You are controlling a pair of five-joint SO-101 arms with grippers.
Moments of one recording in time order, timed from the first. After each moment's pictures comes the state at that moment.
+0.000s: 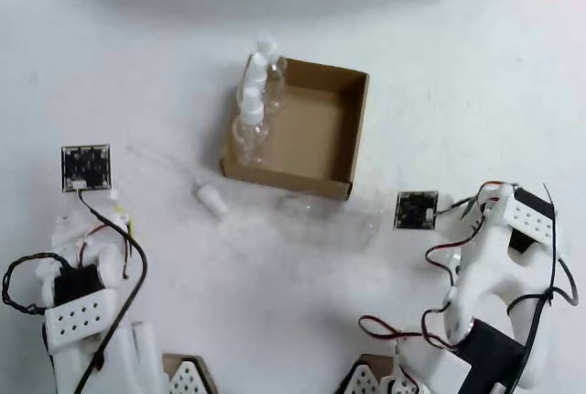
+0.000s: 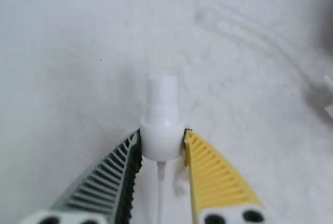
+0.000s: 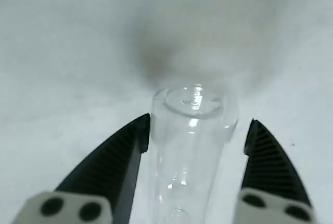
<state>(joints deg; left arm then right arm) -27.3 -63.6 82.0 40.4 -13.7 27.3 -14.4 44.3 64.1 109.5</state>
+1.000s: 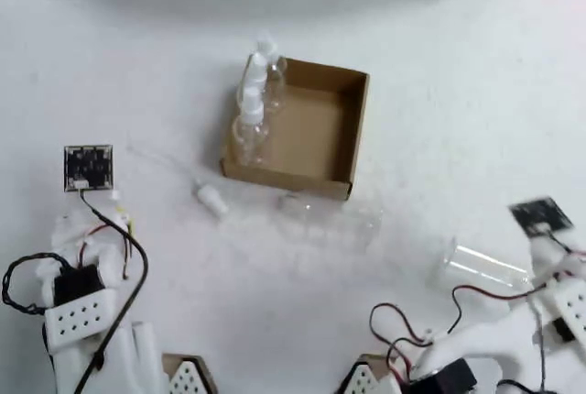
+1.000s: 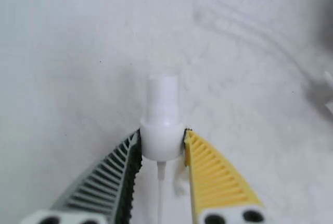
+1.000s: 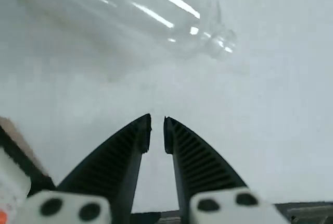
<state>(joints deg) -27.3 -63.6 82.0 40.4 -15.2 60.7 -36.8 52.2 67.4 74.5</state>
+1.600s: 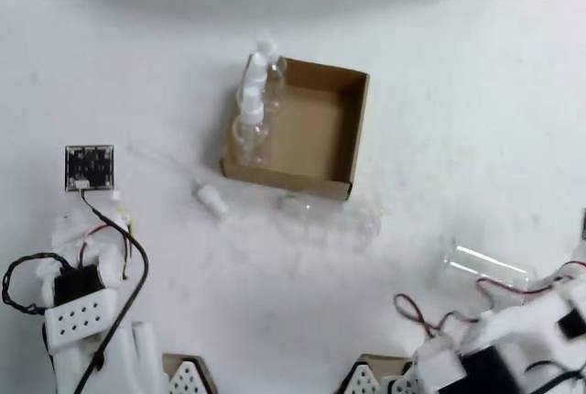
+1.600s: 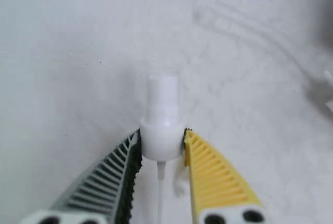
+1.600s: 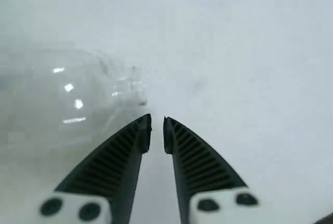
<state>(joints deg) -27.2 -63.6 82.0 40.4 -15.5 60.8 -16.1 51.8 43.5 39.3</state>
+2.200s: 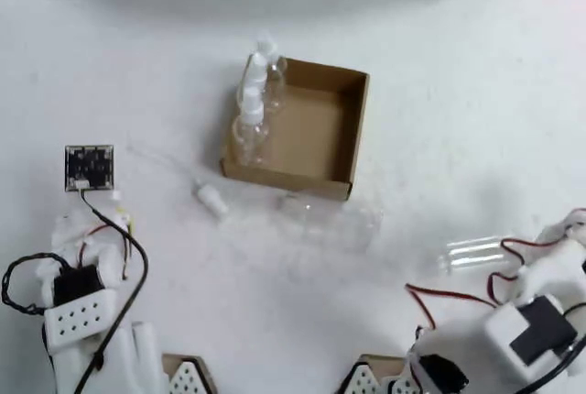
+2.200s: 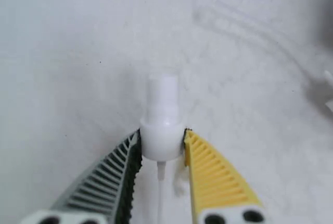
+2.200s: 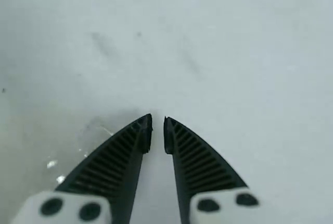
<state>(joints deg) -27.2 -63.6 82.0 40.4 -15.5 48.6 4.4 30.7 43.0 17.5</state>
